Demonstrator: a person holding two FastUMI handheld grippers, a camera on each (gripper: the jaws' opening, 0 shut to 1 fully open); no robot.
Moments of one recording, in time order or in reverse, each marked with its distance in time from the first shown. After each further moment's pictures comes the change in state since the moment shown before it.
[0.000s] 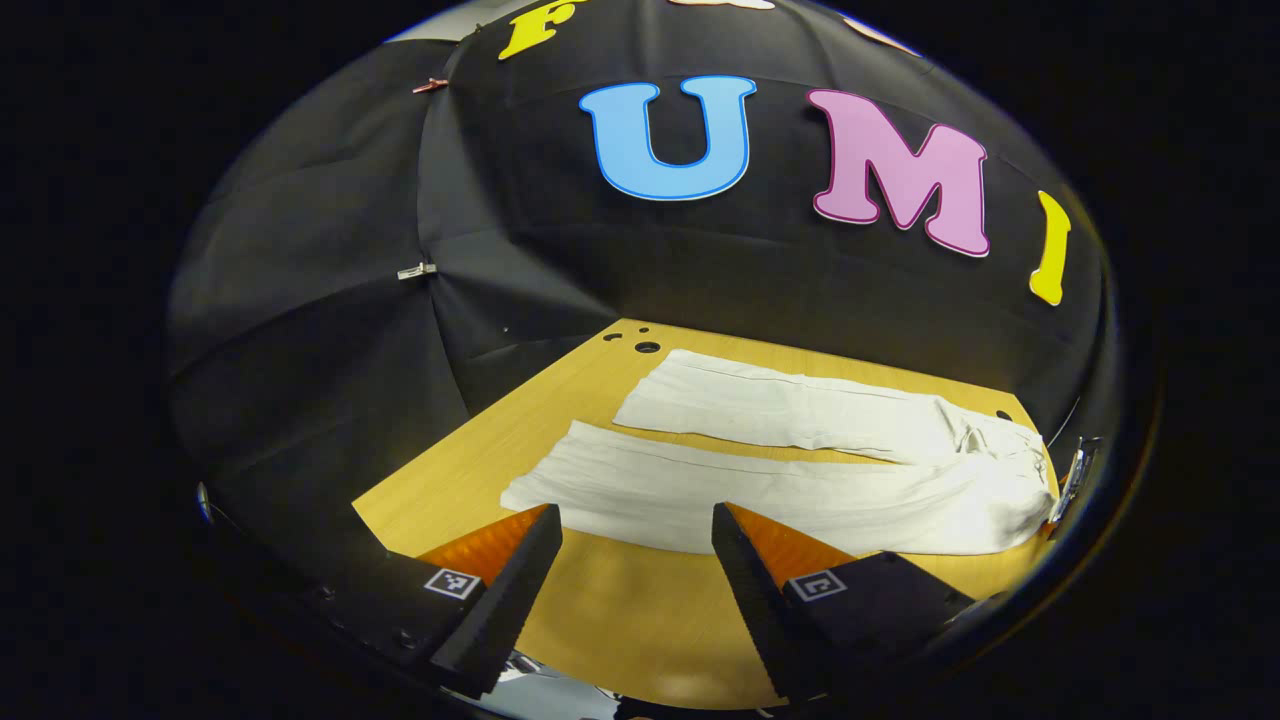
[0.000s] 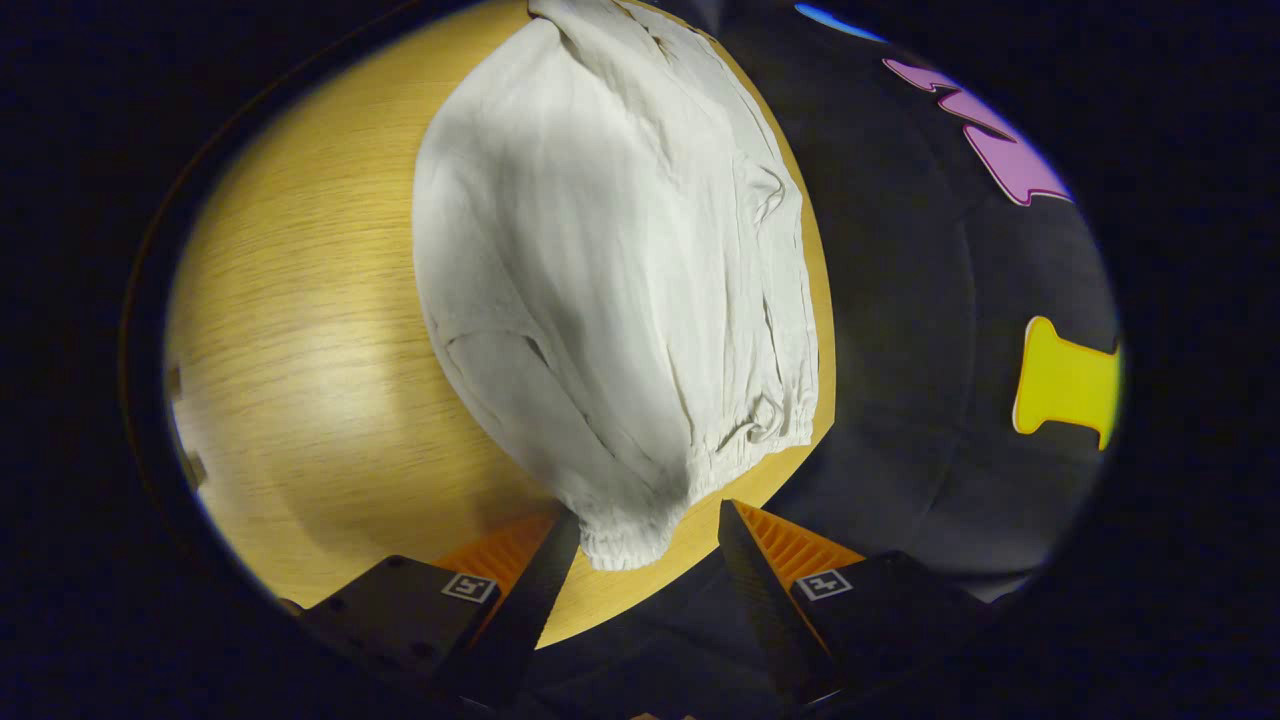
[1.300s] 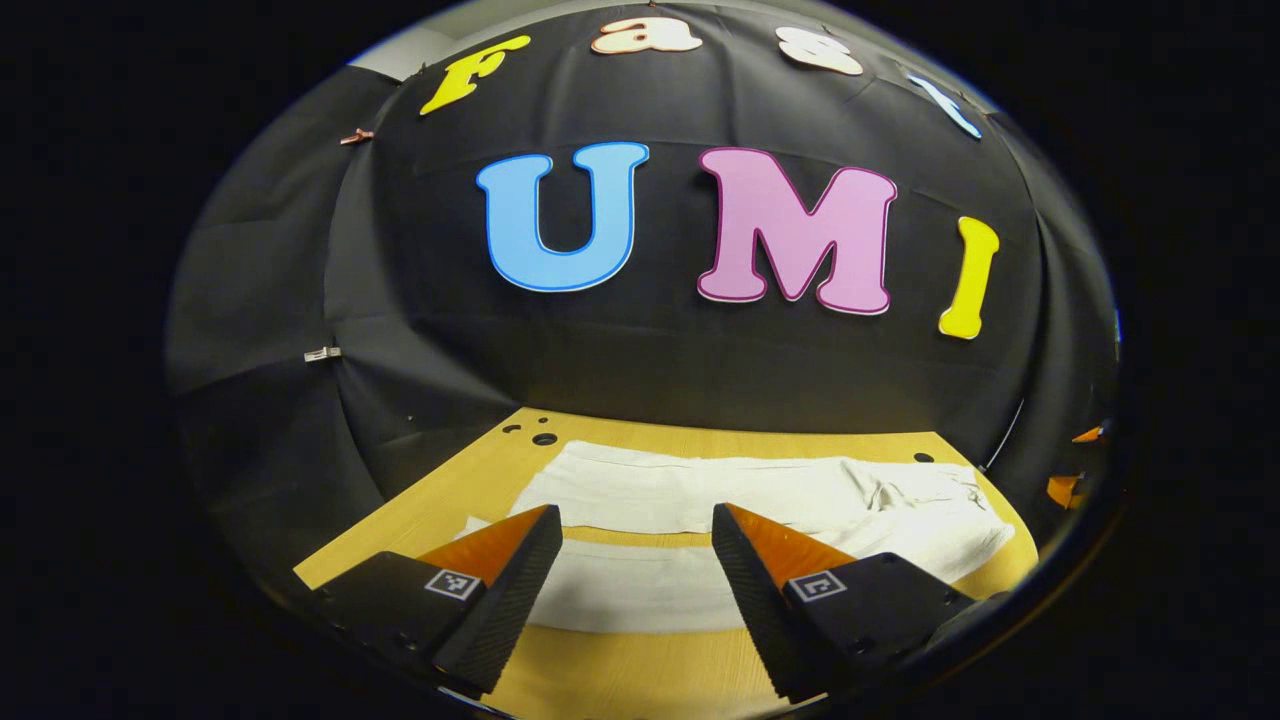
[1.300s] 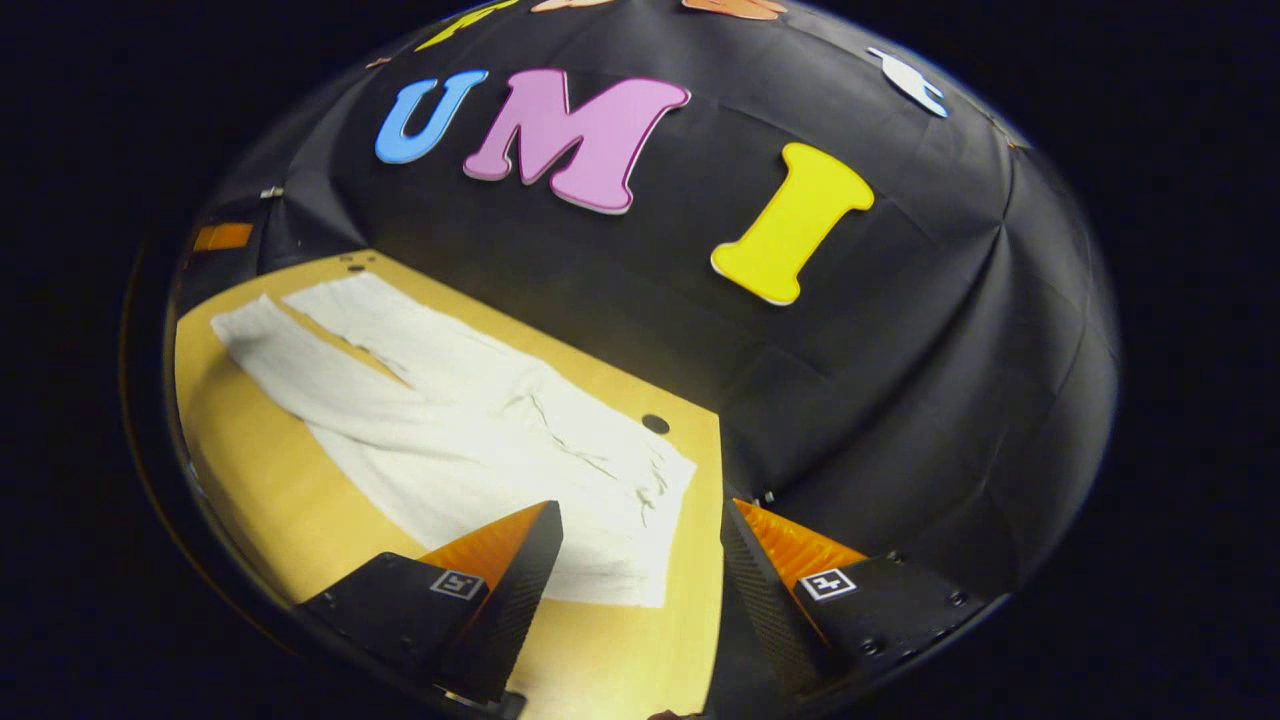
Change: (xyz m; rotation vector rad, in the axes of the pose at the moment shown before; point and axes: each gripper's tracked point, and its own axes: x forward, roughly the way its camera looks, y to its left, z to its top) left arm -0.009 -0.095 0.074 0.054 -0.211 -0.241; right arm -0.160 -0.071 0.038 0.953 -0.258 -0.282
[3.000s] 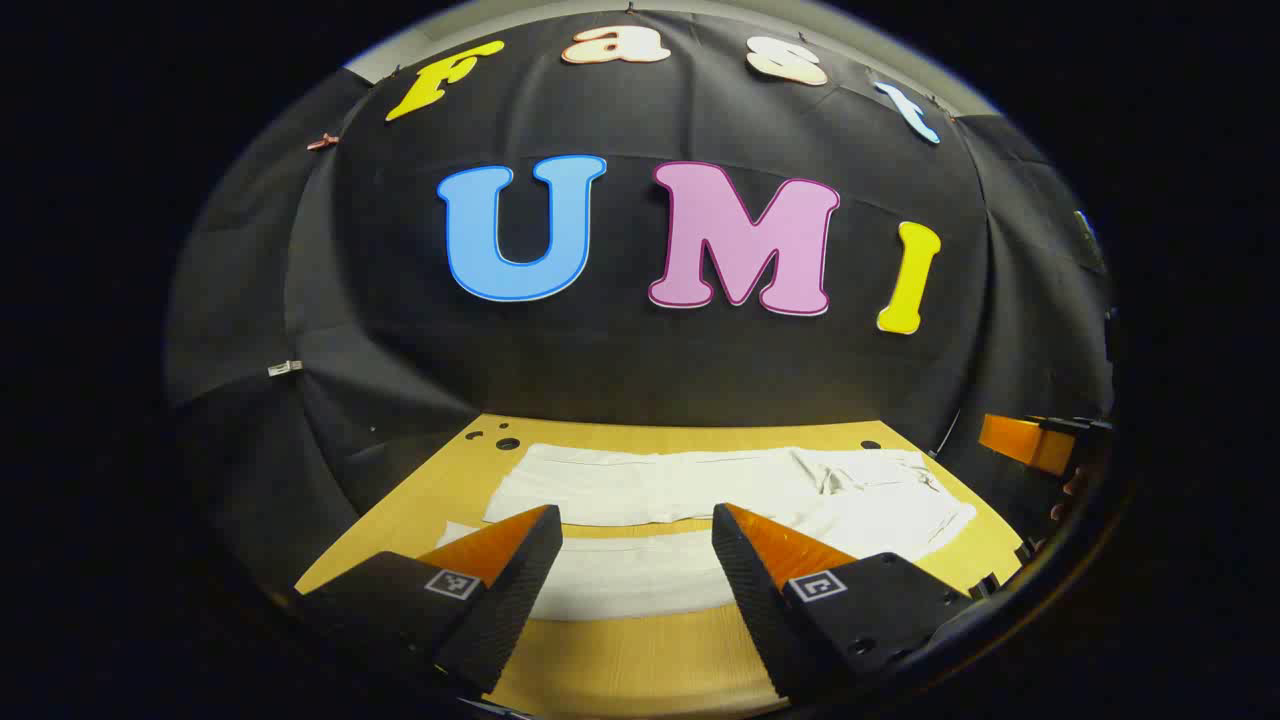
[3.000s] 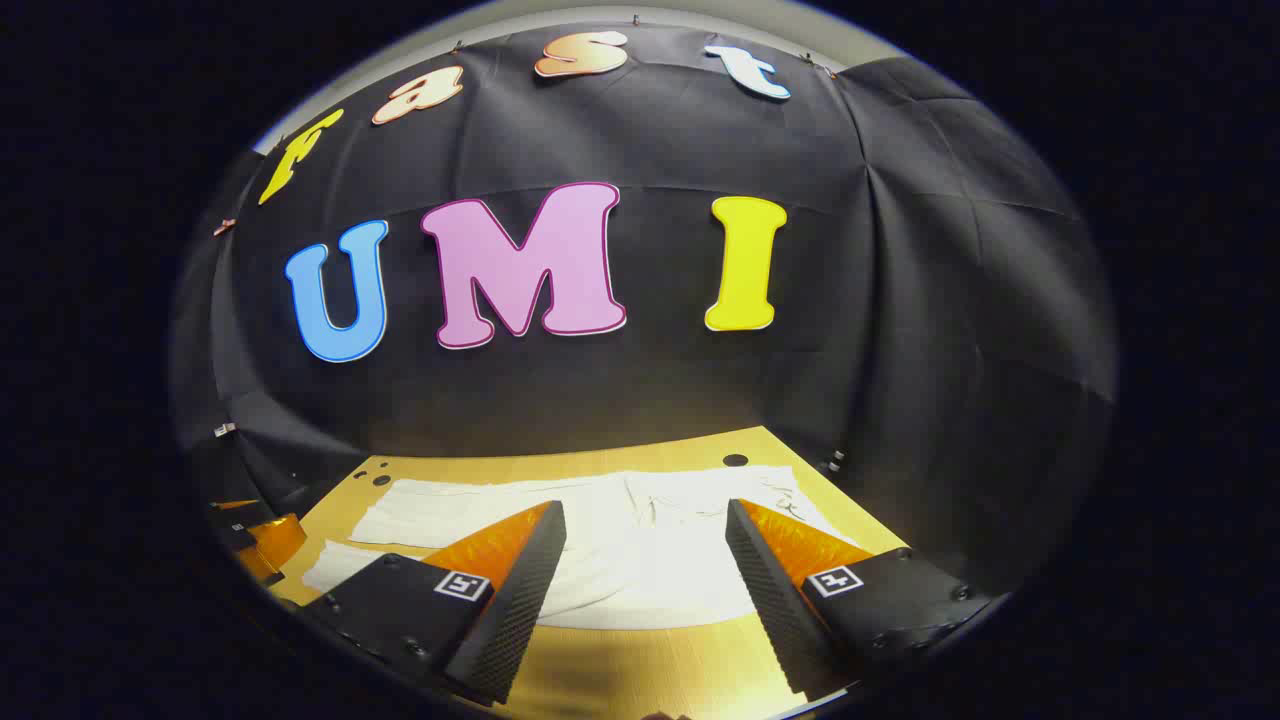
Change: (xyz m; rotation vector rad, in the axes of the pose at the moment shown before) left arm -0.038 -0.013 0.003 0.037 -0.001 -0.179; right arm -0.098 0.153 0.174 0.656 -0.228 -0.134
